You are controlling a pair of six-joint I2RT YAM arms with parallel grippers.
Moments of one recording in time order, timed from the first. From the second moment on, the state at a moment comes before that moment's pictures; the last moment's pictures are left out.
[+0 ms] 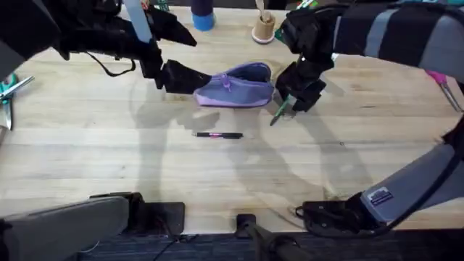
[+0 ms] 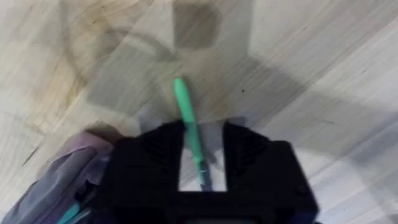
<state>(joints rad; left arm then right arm) 0.05 1.42 1.13 -0.85 0.95 1.01 0.34 1.84 1.24 -0.95 0.15 1.21</state>
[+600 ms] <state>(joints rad) 0.05 1.42 1.13 -0.85 0.95 1.00 0.34 1.83 1.26 -0.98 0.19 1.15</state>
